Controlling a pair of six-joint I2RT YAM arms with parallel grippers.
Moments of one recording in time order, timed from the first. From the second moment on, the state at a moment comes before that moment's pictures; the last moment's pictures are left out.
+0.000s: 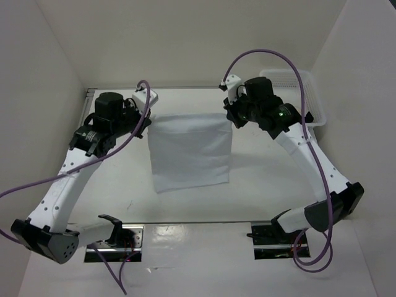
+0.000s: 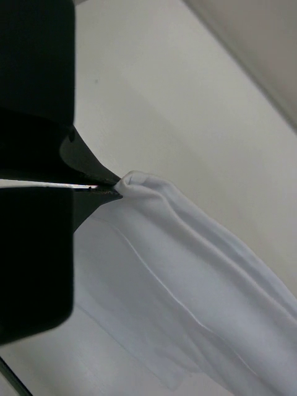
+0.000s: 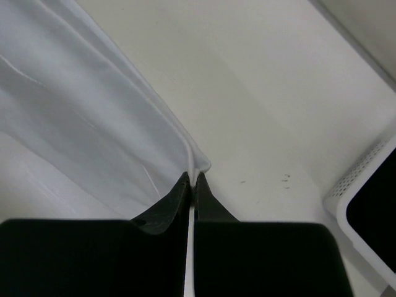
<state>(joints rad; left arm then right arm) -0.32 1.17 1.33 -0.66 0.21 0.28 0.47 1.41 1.56 -0.77 -0.13 -0.28</state>
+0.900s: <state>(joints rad) -0.34 0.88 1.37 -0.94 0.37 0.34 0.49 1.11 1.60 -1.01 -0.44 -0.36</state>
